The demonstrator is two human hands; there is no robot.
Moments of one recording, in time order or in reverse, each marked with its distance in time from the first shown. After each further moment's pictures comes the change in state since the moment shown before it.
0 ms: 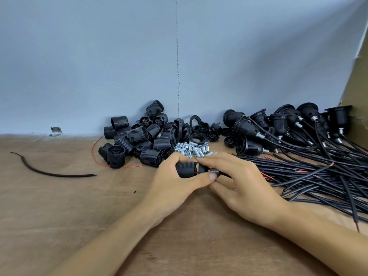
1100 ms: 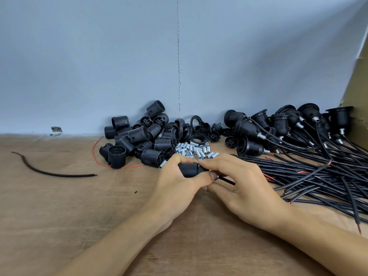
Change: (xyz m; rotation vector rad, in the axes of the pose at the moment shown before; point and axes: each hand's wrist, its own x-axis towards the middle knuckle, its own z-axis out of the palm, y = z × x) left_hand -0.004 0.007 0.009 -0.132 0.020 -0.095; right_hand 0.000 -0.007 0.000 -0.013 0.054 -0.049
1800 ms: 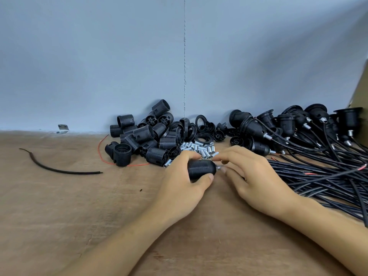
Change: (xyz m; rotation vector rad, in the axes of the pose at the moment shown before) left_hand 0.003 -0.009 -0.006 0.437 0.045 0.232; right_hand 0.005 0.025 -0.009 -0.133 -0.076 0.097
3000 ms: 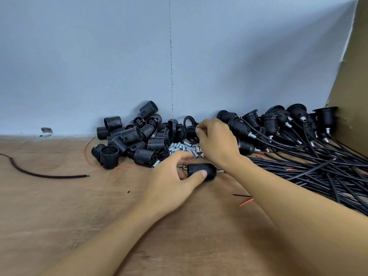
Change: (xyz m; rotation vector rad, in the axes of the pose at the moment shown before) left_hand 0.009 -0.003 0.003 0.001 -0.024 -0.036; right_hand 0.087 0.013 0.031 -0.167 0.160 0.483
